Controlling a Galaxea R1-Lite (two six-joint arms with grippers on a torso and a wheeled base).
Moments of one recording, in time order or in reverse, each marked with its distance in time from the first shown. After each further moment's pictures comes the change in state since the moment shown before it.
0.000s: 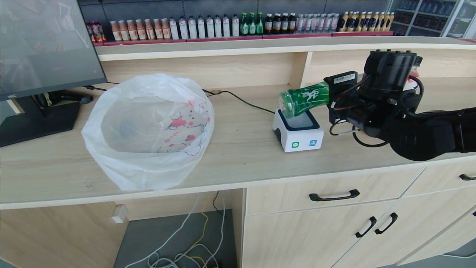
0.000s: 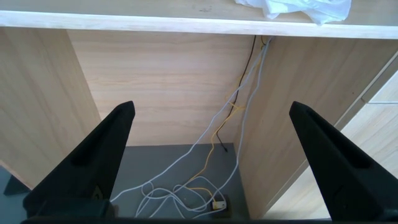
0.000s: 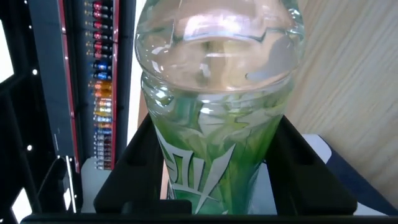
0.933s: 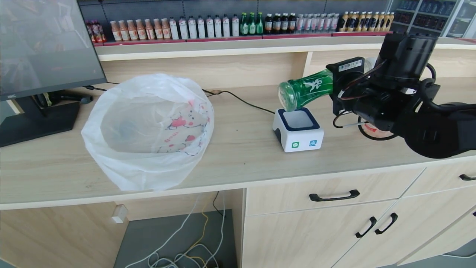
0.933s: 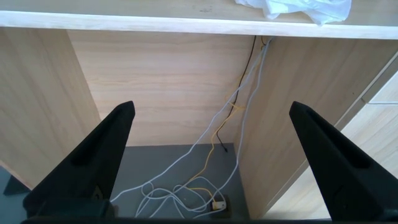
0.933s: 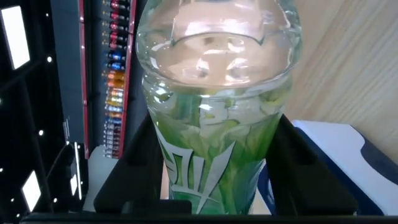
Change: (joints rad) left arm 0.000 0.000 0.000 0.000 0.000 0.000; right arm 0.036 -0.057 -0.007 0.003 0.001 -0.050
